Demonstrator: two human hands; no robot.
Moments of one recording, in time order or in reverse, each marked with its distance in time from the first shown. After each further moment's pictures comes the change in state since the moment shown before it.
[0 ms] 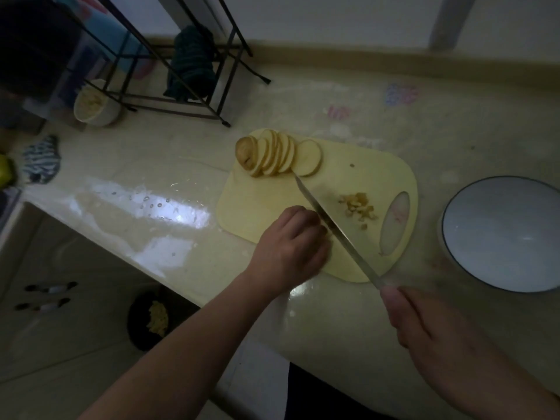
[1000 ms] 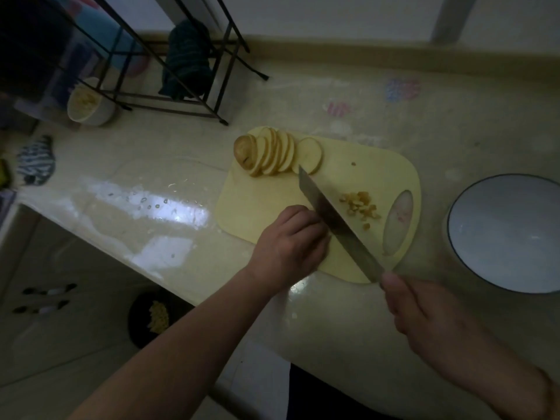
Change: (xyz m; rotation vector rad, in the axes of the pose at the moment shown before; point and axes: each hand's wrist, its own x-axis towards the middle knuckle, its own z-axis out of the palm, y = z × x) left_hand 0.002 -0.007 0.001 -0.028 0.015 0.003; right_hand 0.019 0.008 0.006 0.059 -0.025 0.050
